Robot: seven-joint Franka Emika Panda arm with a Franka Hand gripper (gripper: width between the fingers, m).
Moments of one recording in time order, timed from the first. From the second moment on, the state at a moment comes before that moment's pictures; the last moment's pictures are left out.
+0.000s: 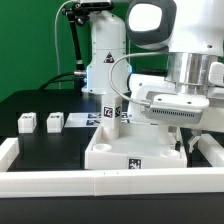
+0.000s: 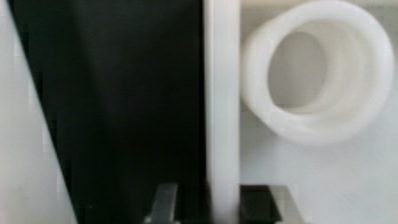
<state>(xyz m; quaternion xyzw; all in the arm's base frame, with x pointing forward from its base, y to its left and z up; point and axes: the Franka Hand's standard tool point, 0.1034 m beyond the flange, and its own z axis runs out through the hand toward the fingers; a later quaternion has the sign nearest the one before) 0.563 0.096 0.016 0.09 0.99 -0.05 0.08</state>
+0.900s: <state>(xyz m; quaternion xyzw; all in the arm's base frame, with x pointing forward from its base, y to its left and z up) 0.562 0.111 0.016 0.06 0.99 -0.09 0.05</state>
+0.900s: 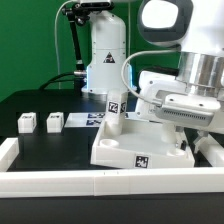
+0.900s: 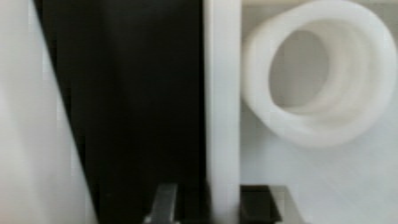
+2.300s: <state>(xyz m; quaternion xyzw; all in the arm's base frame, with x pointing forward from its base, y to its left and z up) 0.583 0.128 0.024 0.04 0.99 -0.04 0.08</state>
